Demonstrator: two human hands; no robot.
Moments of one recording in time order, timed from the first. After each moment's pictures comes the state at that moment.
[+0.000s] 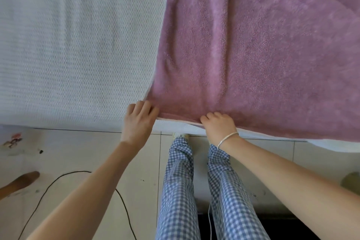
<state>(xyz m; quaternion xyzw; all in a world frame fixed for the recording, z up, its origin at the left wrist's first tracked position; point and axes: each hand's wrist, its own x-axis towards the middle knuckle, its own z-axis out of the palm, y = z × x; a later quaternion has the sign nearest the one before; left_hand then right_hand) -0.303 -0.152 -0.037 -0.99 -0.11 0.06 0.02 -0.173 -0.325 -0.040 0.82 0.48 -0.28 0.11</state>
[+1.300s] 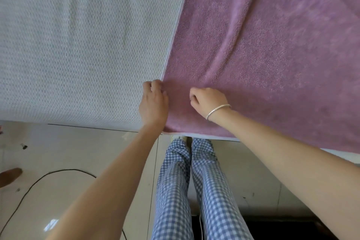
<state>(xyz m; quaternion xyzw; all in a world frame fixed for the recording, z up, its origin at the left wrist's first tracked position) -0.260 -0.133 -0.075 -0.83 -0.47 0.07 -0.30 -0.150 -0.224 -0.044 0.84 0.39 -0.37 0.02</state>
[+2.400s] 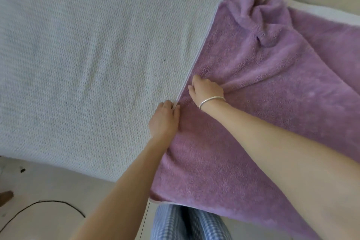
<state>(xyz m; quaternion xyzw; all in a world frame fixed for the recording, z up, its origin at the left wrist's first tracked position) -0.140 -0.050 -0.082 -0.78 -0.52 0.10 -0.33 -0.011 -0.073 -0.074 0.87 0.40 -0.29 0.00</state>
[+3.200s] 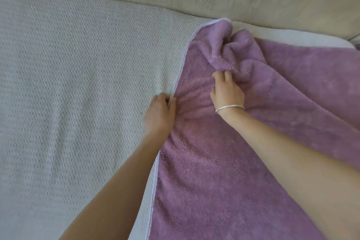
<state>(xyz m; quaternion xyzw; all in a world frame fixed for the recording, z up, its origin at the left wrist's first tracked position) -0.019 0.033 -0.099 -0.82 -0.45 0.04 -0.35 0.111 -0.061 -0.071 0.95 0.27 -0.18 0.01</state>
